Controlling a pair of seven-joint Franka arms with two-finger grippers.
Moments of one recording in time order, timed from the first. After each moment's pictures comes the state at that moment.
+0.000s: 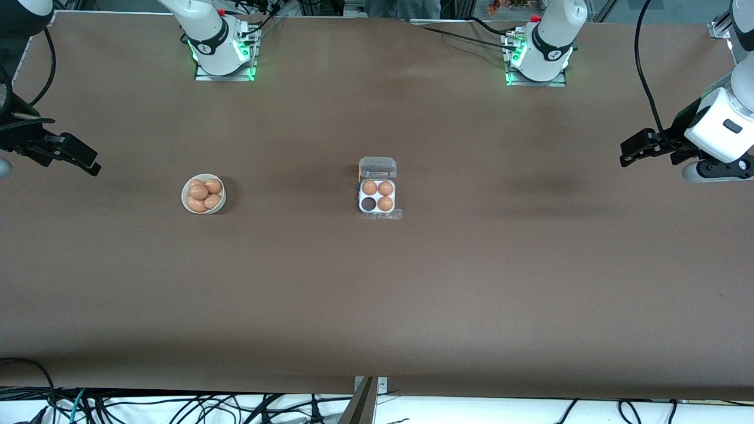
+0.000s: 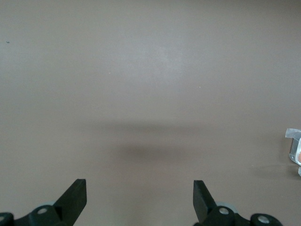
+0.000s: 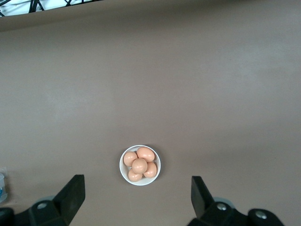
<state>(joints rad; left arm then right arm) -0.09 0.05 0.04 -1.59 0.00 1.59 -0.13 -0.02 0.01 0.01 -1.68 -0.02 1.79 0.18</state>
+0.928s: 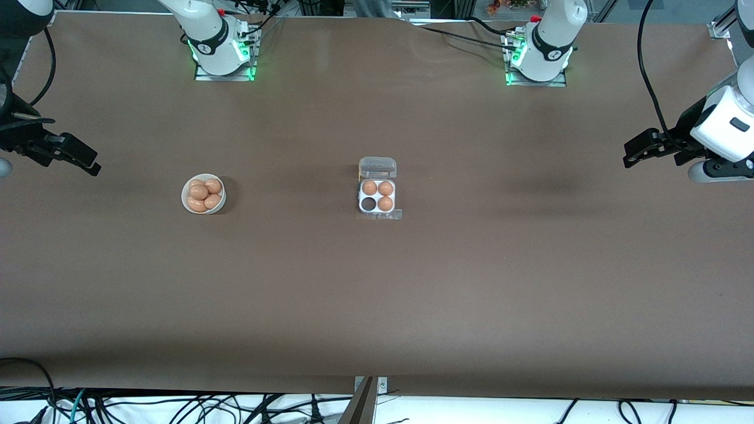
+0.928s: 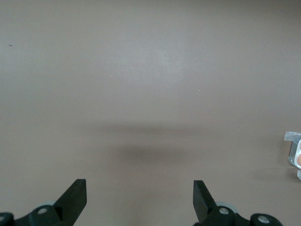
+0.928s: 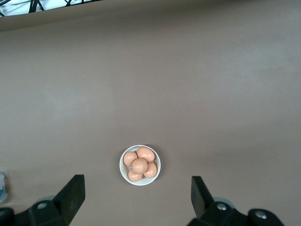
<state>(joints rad) -0.08 0.07 0.04 -1.57 0.00 1.59 -0.13 -0.02 0.01 0.01 -1.68 -0.02 1.79 0.18</state>
